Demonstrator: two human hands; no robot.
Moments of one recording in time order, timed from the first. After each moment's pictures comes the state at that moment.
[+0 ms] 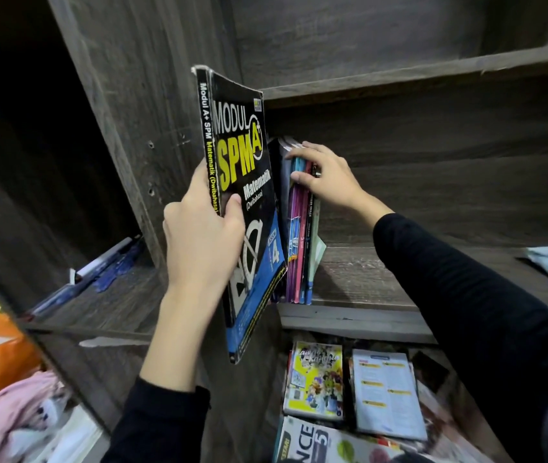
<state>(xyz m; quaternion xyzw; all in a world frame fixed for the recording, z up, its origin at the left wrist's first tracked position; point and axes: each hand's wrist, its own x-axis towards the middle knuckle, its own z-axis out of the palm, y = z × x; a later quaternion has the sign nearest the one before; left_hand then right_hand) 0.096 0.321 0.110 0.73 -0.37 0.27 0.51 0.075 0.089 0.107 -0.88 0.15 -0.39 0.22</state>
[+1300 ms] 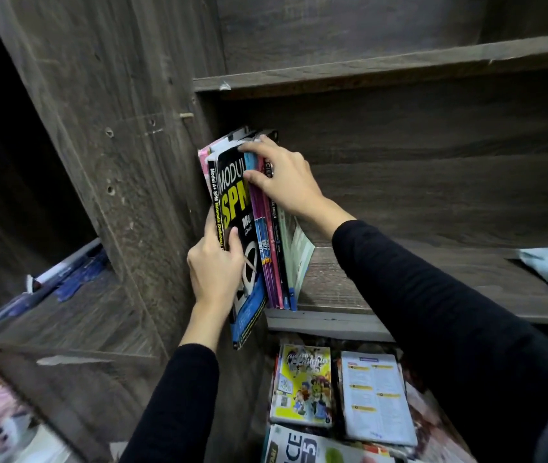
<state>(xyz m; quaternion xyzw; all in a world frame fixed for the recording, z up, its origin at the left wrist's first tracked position) 0.174 0.243 0.010 0.72 -0.37 0.30 0.51 0.114 0.117 0.107 -0.89 0.13 -0.40 0.17</state>
